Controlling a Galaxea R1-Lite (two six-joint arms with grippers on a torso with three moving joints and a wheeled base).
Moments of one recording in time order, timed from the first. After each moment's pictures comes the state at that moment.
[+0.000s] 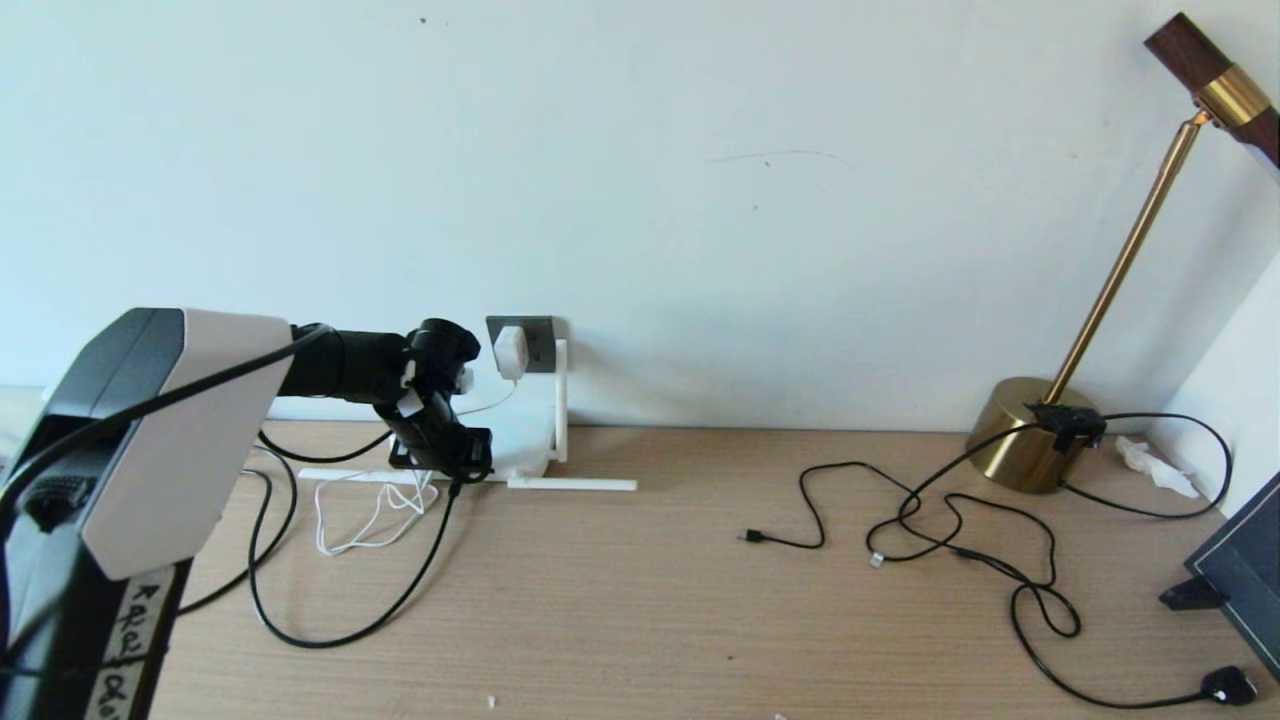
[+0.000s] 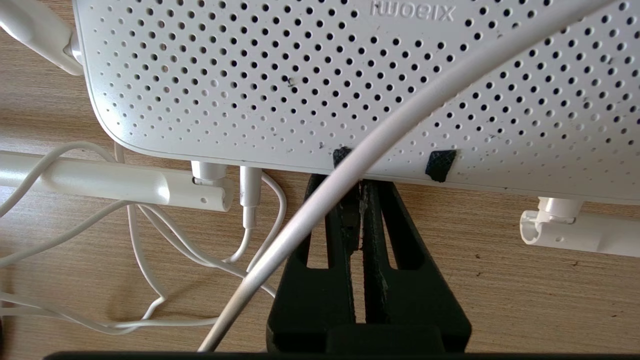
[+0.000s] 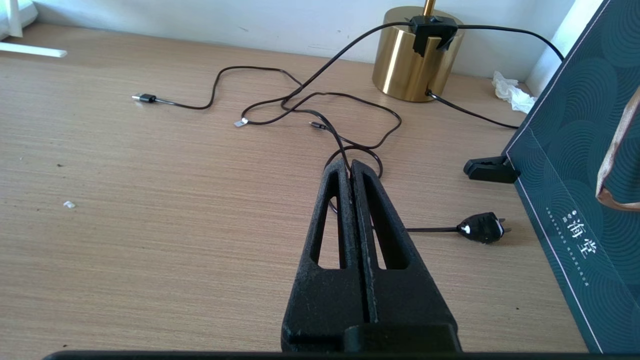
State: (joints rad) left arm -0.15 2.41 -1.93 0.54 0.17 -0.11; right arm 0.01 0.00 0.00 0.00 0.01 -0.08
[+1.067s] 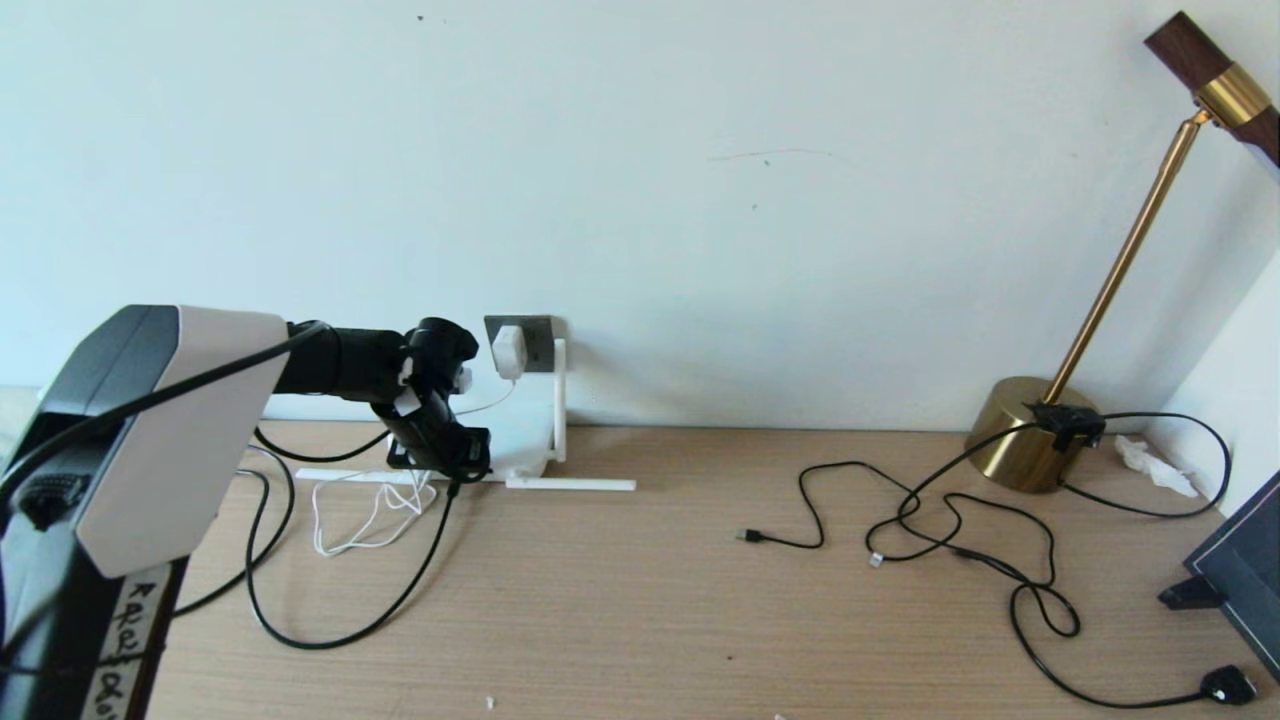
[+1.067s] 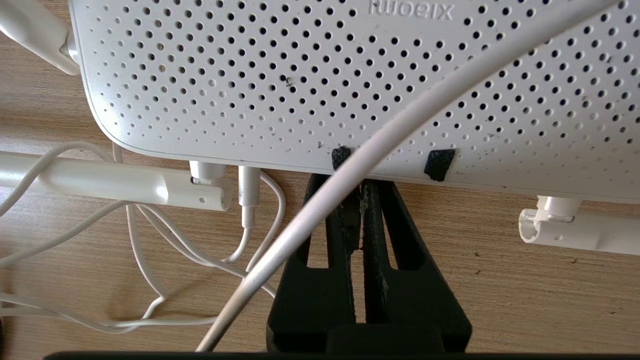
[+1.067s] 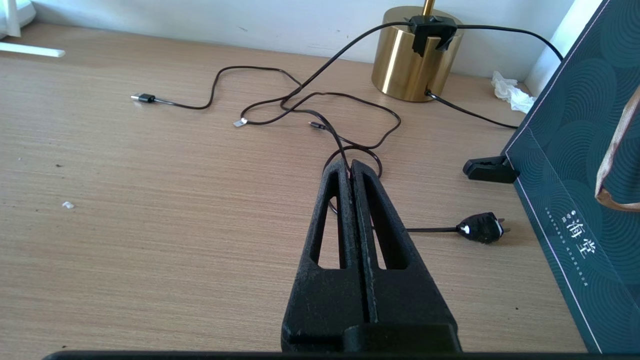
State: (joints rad) left arm -0.15 2.40 -1.92 0.56 0.17 -0.11; right arm 0.01 0.00 0.00 0.00 0.01 -0.08
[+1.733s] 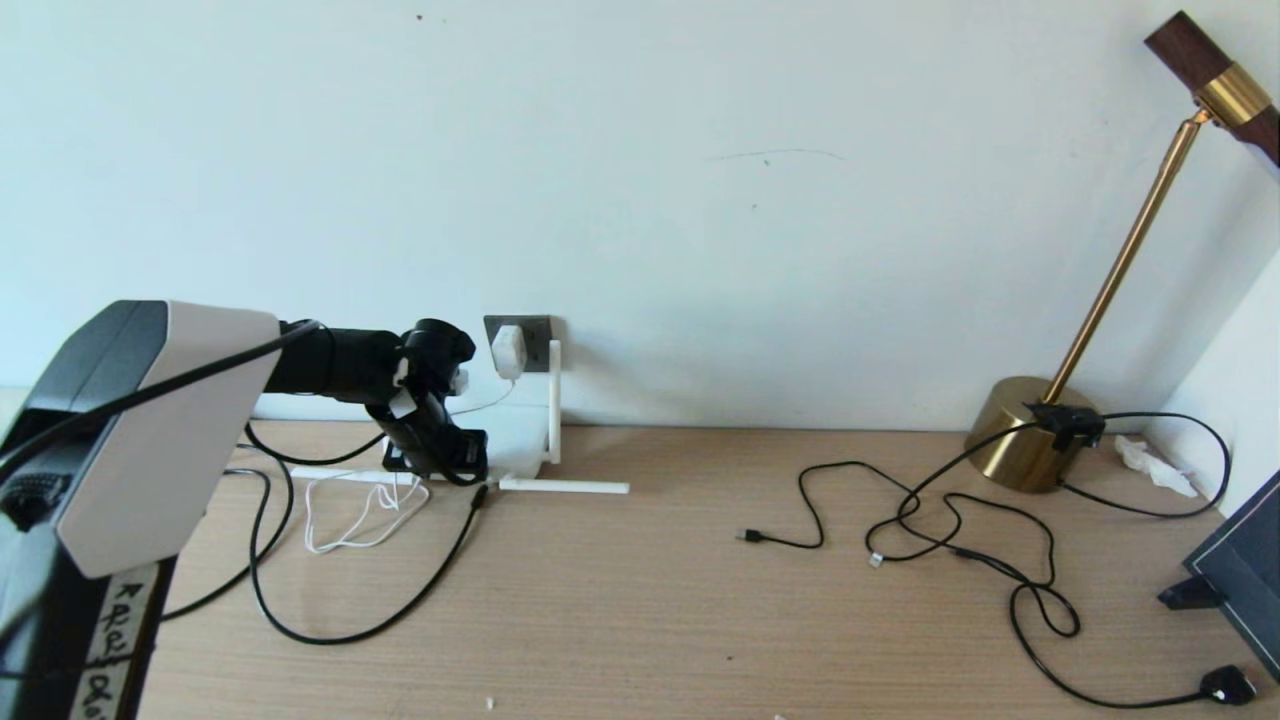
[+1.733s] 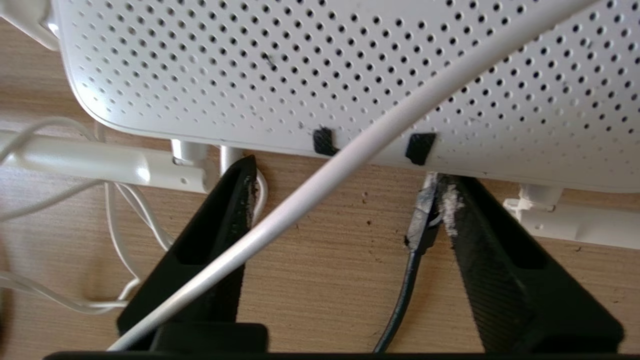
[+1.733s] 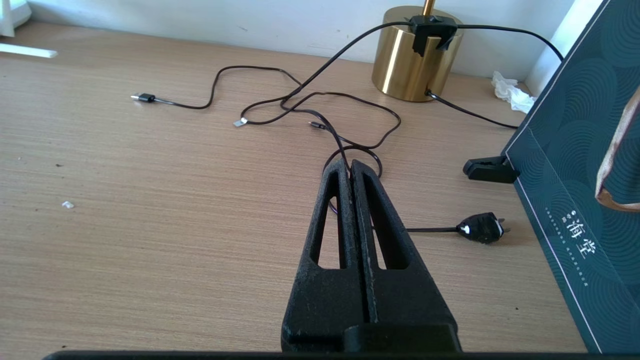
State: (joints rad) left arm -0.15 2.37 -1.88 0.56 0.17 -0.12; right arm 0.01 0.00 0.00 0.00 0.01 -0.08
